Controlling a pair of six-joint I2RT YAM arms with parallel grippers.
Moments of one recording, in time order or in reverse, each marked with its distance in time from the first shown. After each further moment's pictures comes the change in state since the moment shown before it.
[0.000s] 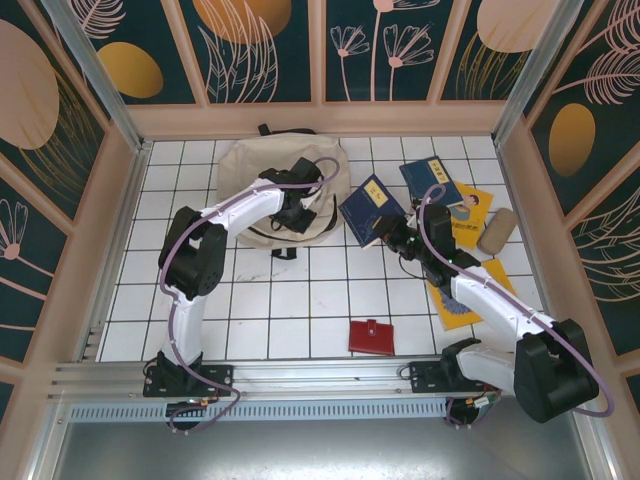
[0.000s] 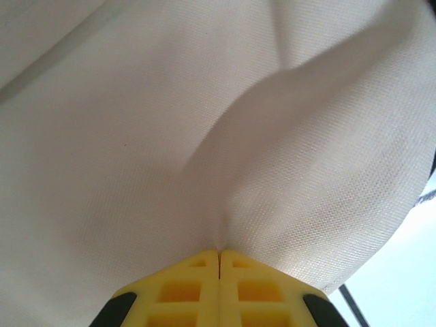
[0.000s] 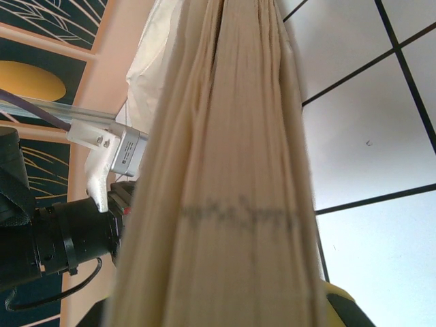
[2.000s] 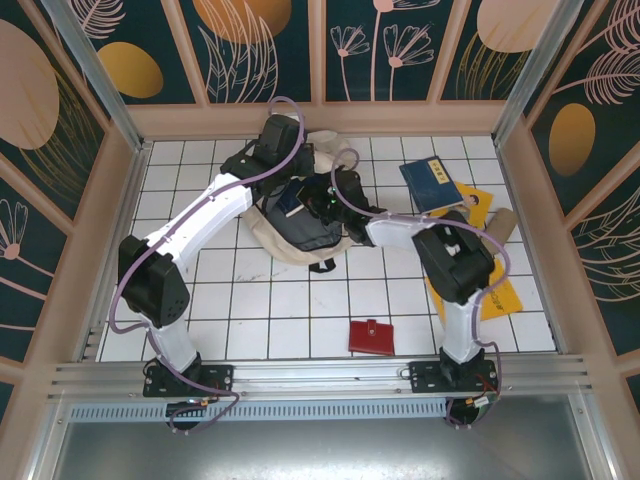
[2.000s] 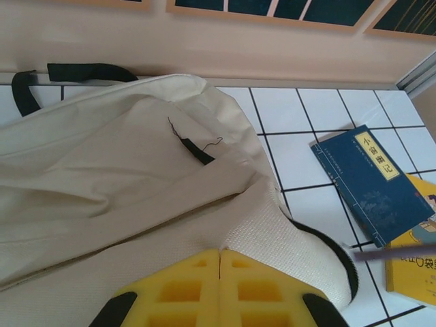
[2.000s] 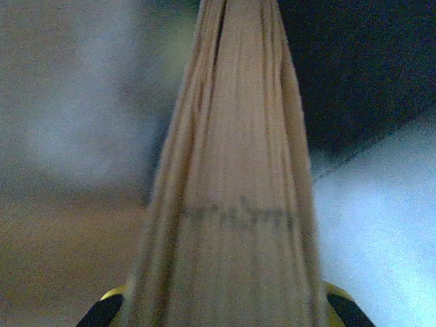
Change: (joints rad) left arm 0.005 -0.302 0.023 0.377 -0.040 -0.415; right arm 0.255 0.859 0.601 0.371 0.033 0.291
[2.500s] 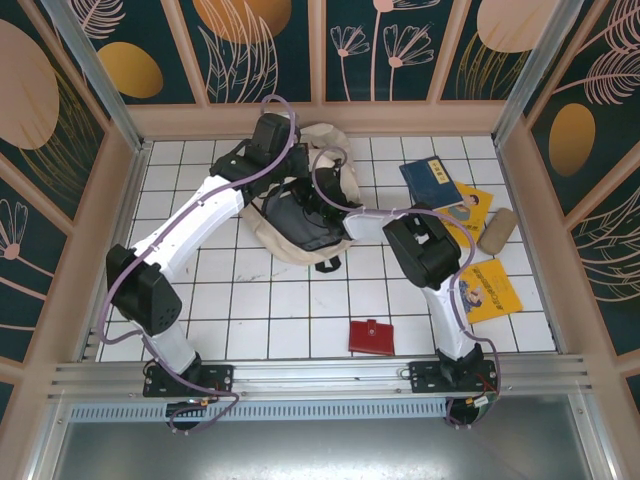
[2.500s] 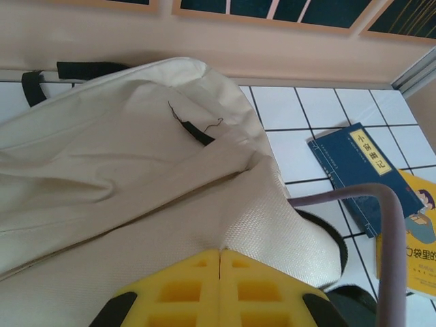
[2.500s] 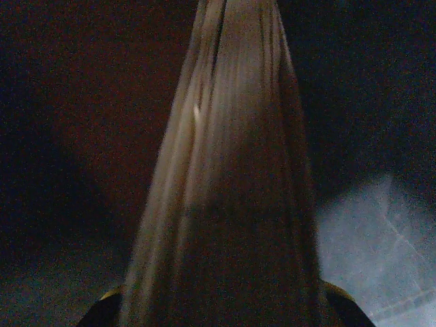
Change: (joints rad) left arm 0.000 -0.068 -0.009 -0.061 0.004 -0.004; right arm 0.040 0.216 0.228 0.062 0.238 0.070
